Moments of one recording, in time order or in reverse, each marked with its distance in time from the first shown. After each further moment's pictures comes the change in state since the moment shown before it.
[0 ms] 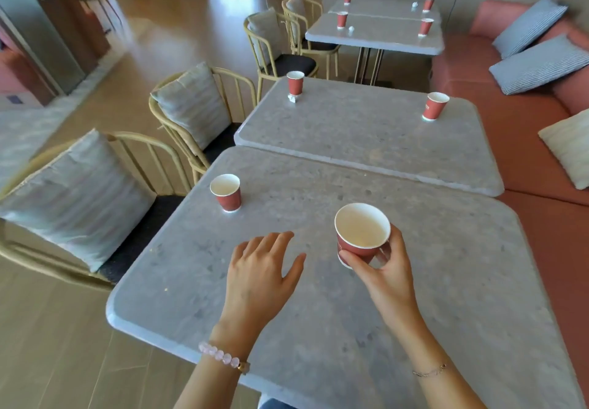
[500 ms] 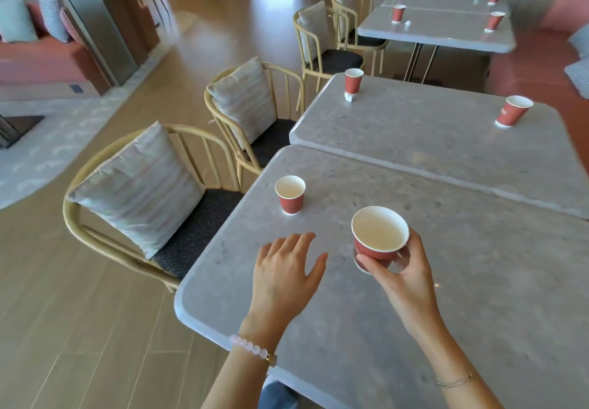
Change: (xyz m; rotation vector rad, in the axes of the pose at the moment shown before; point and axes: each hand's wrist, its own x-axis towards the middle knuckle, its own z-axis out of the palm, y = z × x) left_hand 0.012 -0.102 -0.009 -0.037 0.001 -0.093; right_hand 0.006 0.002 0.108 -0.006 -0.093 0.027
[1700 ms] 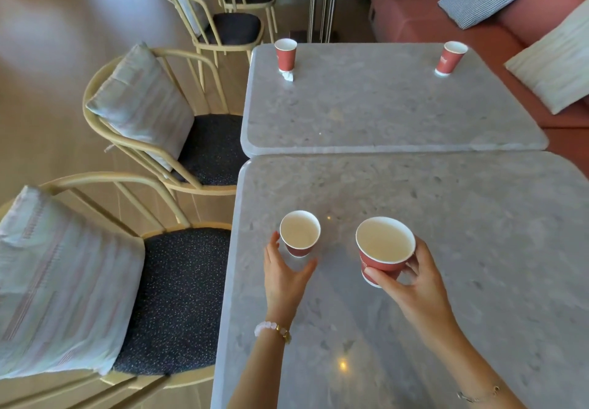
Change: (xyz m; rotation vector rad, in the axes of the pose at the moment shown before) left_hand 0.159 -0.151 0.130 -0.808 -0.264 -0.274; right_hand 0.065 0.030 0.121 -0.139 0.353 0.198
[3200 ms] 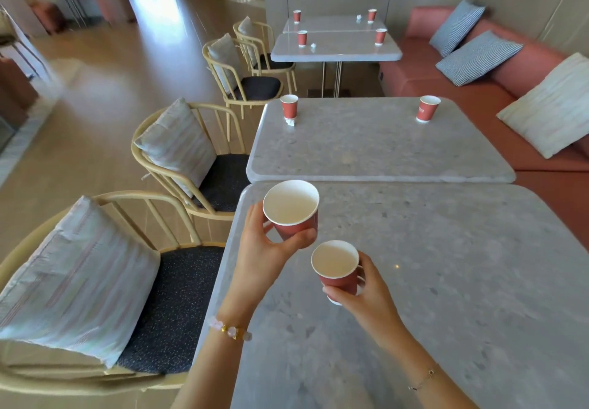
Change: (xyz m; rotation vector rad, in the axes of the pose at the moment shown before) left_hand -0.110 0.175 -0.055 -0.180 -0.038 0.367; right_hand -0.043 -0.006 -0.037 0.003 -0.214 -0.047
